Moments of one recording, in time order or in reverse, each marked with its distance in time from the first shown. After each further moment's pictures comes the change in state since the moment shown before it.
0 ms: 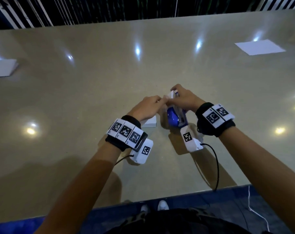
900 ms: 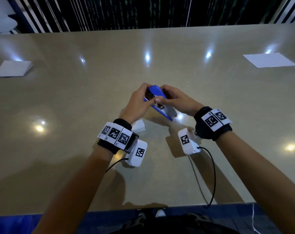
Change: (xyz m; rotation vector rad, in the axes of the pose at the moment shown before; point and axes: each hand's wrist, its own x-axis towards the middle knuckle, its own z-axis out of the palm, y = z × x) left_hand 0.007 -0.008 -0.020 -0.237 0.439 0.254; right_hand 0.009 -0.015 -0.008 0.372 -0.244 -0.482
